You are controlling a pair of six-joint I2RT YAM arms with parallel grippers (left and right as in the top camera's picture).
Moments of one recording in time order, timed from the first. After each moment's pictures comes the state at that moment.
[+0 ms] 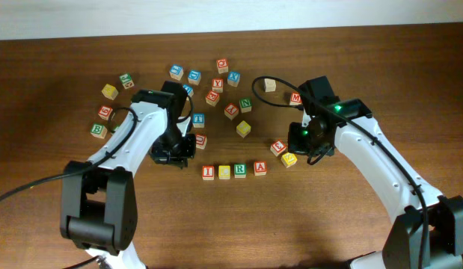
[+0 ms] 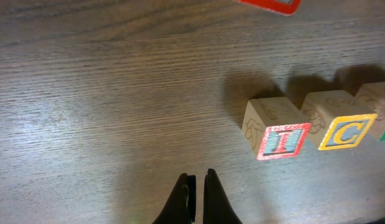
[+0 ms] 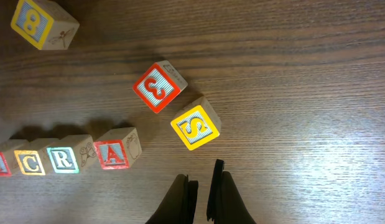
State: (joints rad) left arm -0.26 1.91 1.40 -1.19 0.14 -0.18; right arm 0.26 1.63 1.24 -0.99 -0.10 0.42
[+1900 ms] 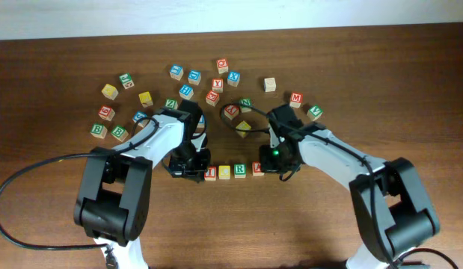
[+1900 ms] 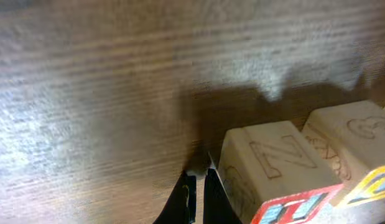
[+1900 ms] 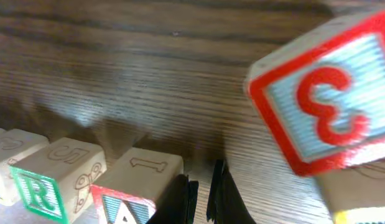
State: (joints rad) left arm -0.33 1.99 1.25 -1.00 0.26 -0.21; right arm 0.41 1.82 1.04 -0.60 -0.26 0.42
